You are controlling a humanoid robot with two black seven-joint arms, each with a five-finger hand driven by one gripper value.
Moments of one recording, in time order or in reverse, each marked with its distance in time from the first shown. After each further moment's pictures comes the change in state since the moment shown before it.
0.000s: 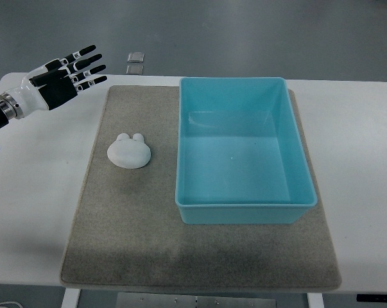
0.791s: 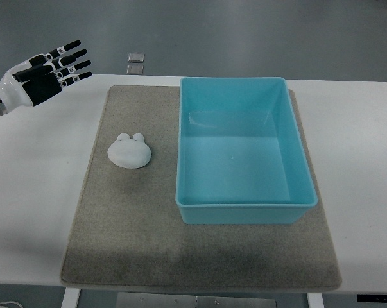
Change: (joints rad) left arm -0.017 0.070 0.005 0.004 0.038 0.000 -0.002; right arm 0.000 0.000 0.000 0.000 0.000 0.000 0.000
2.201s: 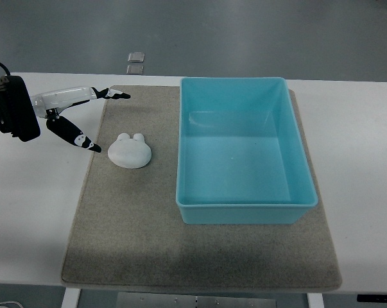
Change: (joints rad) left arm 0.072 0.179 -0.050 -0.515 1.577 0.290 -0.460; right arm 0.000 0.000 0.000 0.000 0.000 0.000 0.000
